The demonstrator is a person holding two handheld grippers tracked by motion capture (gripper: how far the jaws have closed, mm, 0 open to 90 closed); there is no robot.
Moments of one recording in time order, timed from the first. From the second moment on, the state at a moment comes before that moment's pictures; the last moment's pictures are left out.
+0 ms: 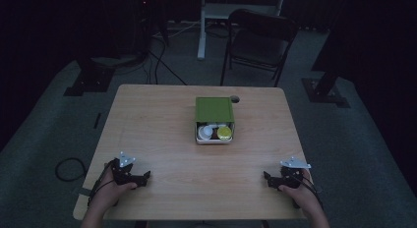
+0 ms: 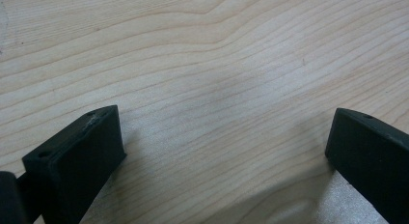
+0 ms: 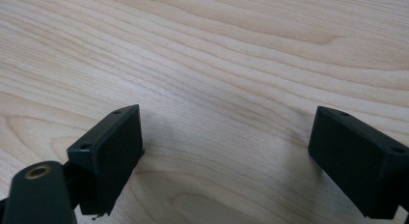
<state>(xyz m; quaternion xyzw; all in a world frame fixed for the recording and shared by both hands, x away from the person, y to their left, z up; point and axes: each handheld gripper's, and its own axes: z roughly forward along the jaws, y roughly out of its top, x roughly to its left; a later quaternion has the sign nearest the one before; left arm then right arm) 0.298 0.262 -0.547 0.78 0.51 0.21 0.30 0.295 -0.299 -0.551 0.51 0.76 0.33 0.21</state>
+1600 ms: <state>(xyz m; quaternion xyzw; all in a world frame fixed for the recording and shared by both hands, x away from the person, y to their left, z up) 0.299 0.262 -0.547 0.79 0.50 0.20 0.30 0.316 -0.263 -0.542 0.39 0.82 0.28 0.31</state>
